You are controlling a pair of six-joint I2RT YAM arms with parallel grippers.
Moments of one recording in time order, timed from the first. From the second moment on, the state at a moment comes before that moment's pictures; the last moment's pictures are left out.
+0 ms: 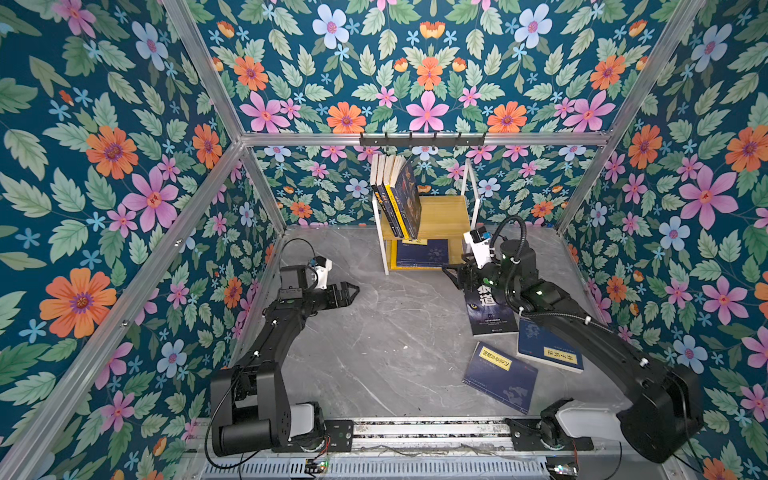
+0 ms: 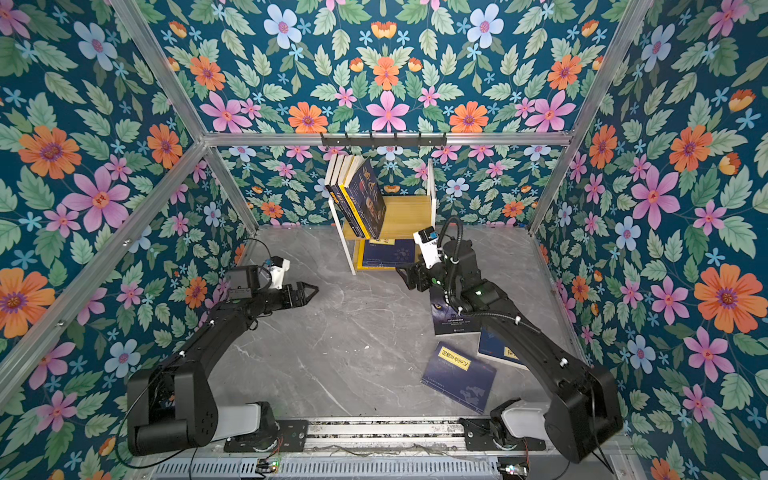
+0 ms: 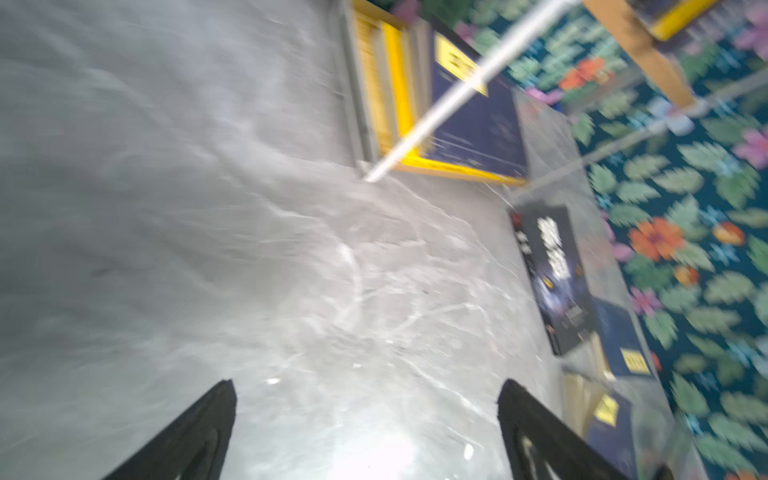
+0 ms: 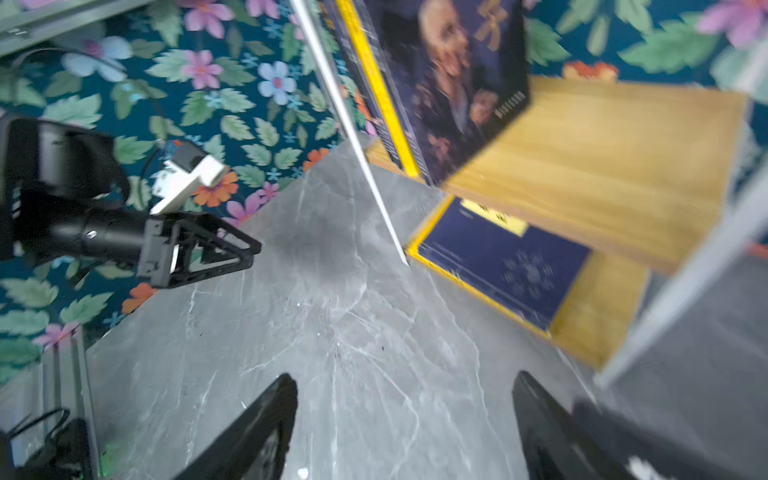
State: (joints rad) left arm 0.02 1.32 0.79 -0.25 0.65 -0.14; right arm 0.47 1.25 1.04 -0.19 -0.22 0.20
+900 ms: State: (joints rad) left arm -0.92 1.90 1.27 -0.30 0.55 0.04; right arm 0.30 0.68 0.66 -0.91 0.05 0.79
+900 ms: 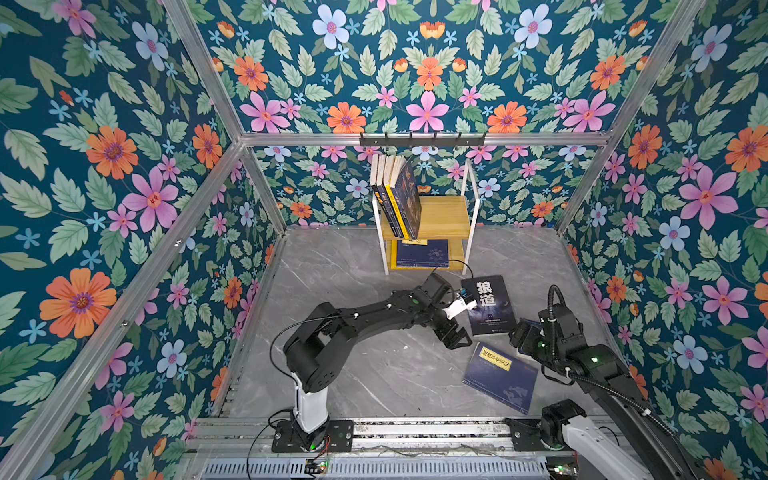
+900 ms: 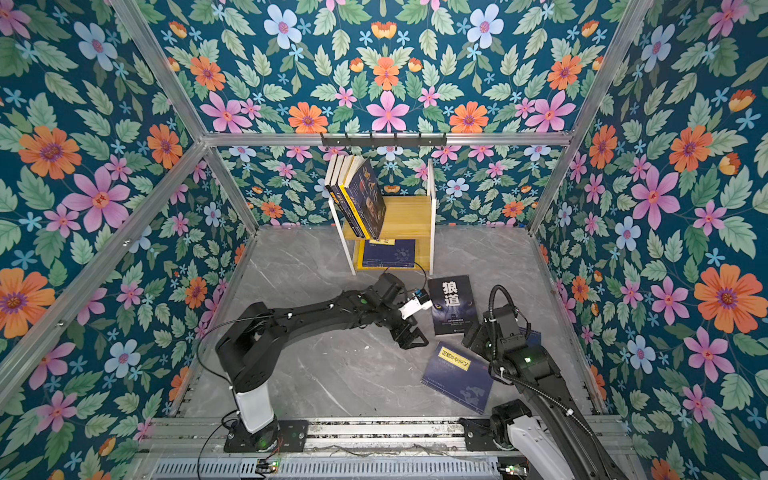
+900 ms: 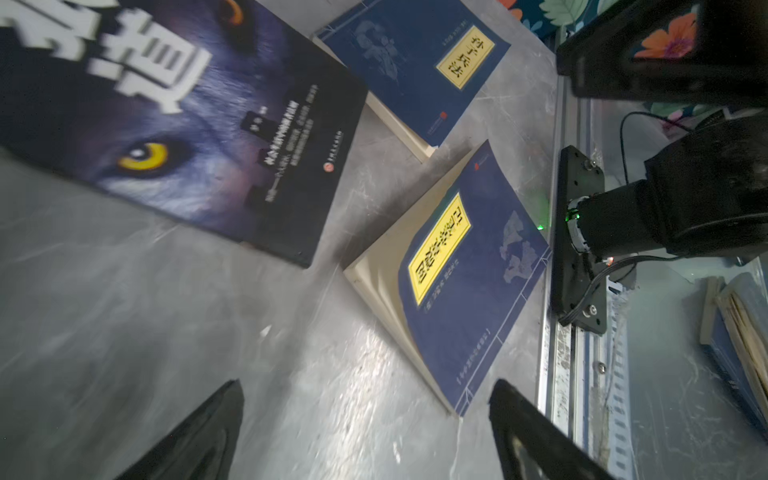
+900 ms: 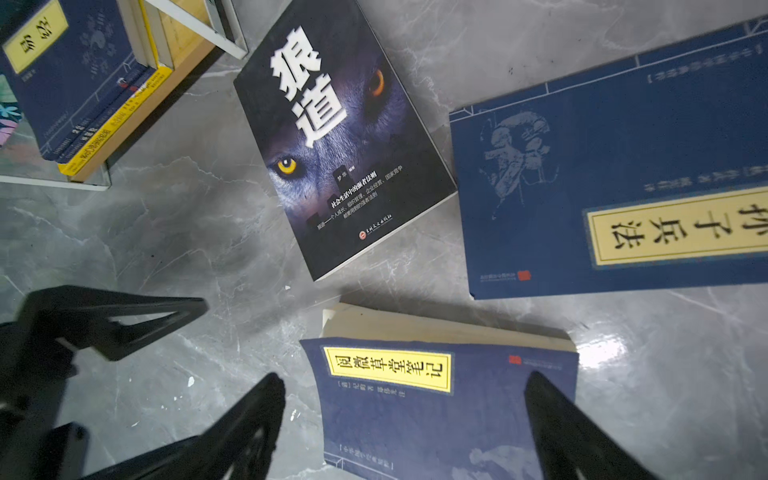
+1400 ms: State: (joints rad) left arm -1.01 2.16 1.52 -0.42 0.51 0.00; right arm 0.30 0.54 0.65 -0.94 0.06 0.79
